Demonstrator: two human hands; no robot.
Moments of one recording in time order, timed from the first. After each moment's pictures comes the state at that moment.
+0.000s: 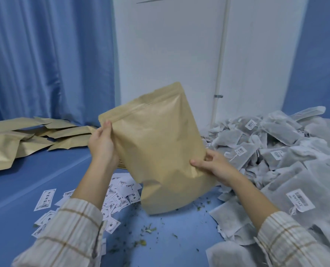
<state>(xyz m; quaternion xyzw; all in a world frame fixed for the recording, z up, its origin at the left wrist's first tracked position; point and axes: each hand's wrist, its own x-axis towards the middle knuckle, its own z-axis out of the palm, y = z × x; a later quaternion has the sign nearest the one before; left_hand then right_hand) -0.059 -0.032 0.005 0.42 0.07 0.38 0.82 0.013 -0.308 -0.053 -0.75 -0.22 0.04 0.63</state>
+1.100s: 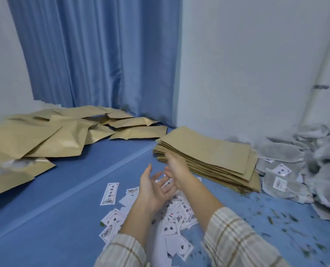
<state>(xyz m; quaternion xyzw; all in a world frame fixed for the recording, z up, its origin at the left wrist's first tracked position) -0.037 0.075 -0.120 0.30 0.21 0.08 0.93 0.036 0.026 -0.089 -0.71 -0.08 0.19 0.68</state>
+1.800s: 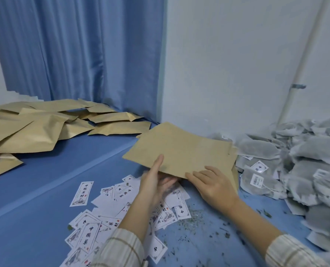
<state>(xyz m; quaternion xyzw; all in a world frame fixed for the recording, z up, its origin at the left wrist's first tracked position) 0.005 0.026 -0.124 0.37 0.16 0.12 0.90 0.087 -0.141 -0.150 -0.68 -0.49 -0.55 0.05</state>
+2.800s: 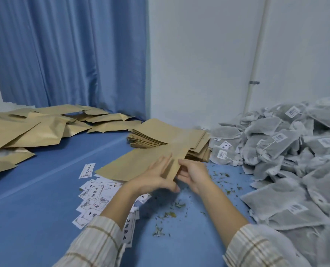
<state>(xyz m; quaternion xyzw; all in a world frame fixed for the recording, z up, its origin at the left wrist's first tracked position) -0.114 -0.033 -0.102 0.90 -0.04 -0.06 0.43 -0.046 -0.163 -0.110 -0.57 0.00 0.18 0.80</state>
